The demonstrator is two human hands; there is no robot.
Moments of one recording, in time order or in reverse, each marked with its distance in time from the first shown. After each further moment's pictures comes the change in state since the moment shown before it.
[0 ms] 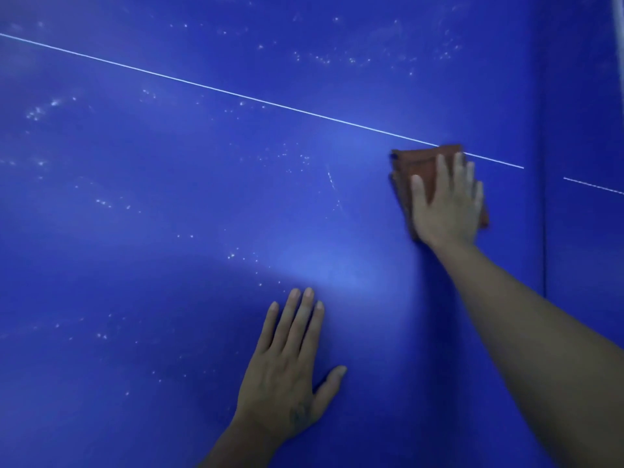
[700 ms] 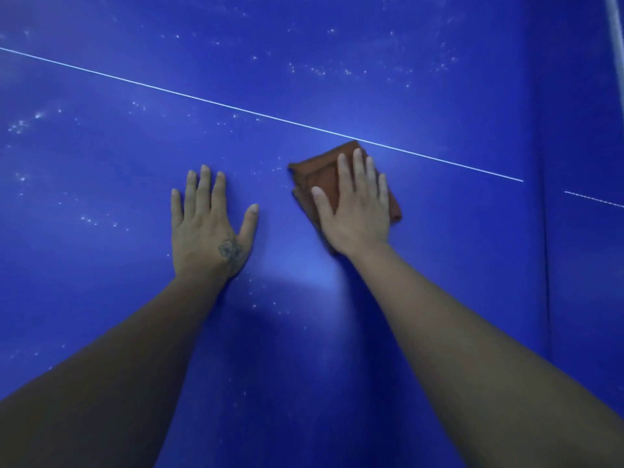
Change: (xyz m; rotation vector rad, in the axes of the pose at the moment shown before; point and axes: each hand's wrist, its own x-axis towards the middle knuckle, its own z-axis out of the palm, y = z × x) left_hand 0.170 -0.147 -0.047 0.034 0.140 -0.480; right_hand -0.018 -0.130 0.019 0.033 -0.079 -0.244
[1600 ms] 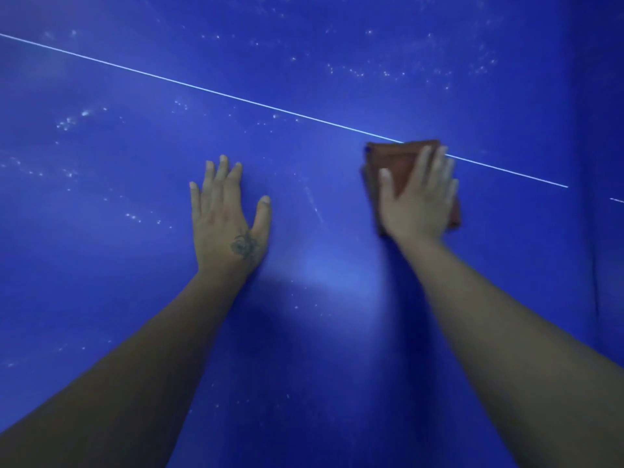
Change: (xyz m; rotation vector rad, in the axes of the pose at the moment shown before) left_hand 0.004 -0.024 -0.025 -0.268 0.135 -0.021; right_hand 0.020 0.012 0.004 0.000 0.123 0.269
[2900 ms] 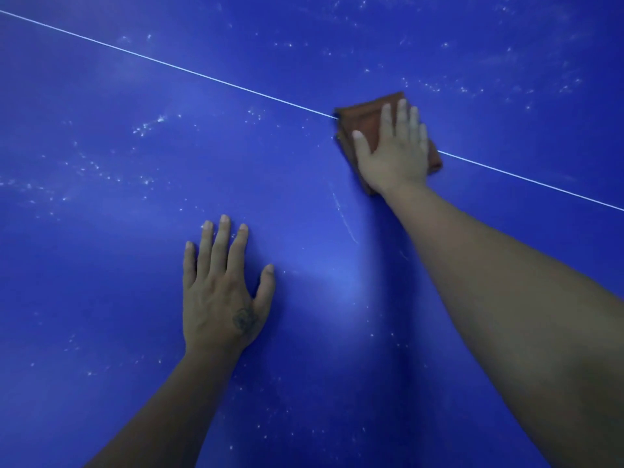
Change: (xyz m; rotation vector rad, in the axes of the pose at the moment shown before) left_hand -0.049 -0.113 -0.046 0.317 -0.084 -0.007; right_hand 0.054 -0.178 0.023 0.012 -0.186 -0.261
